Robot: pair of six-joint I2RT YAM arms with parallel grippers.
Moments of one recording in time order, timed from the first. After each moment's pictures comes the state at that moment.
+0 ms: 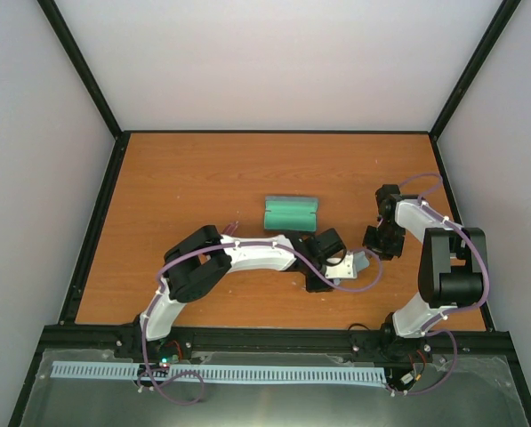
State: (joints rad) left arm -1.15 2.12 1.48 -0.49 0.21 0.37; right arm 0.01 1.62 0.94 -0.92 -0.04 0.36
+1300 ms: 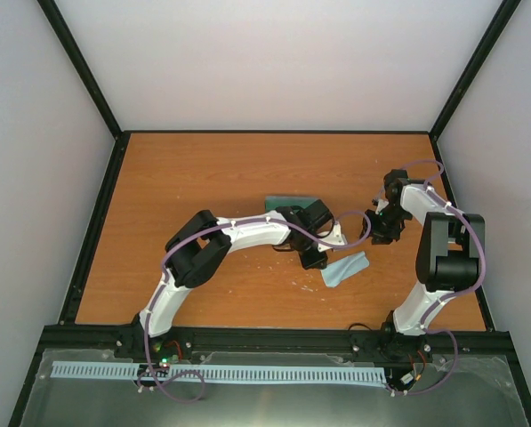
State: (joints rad) left arm -0.99 2.19 1.61 -0.59 0.36 0.27; right arm -0.05 1.74 1.12 -0.95 -0.27 0.18
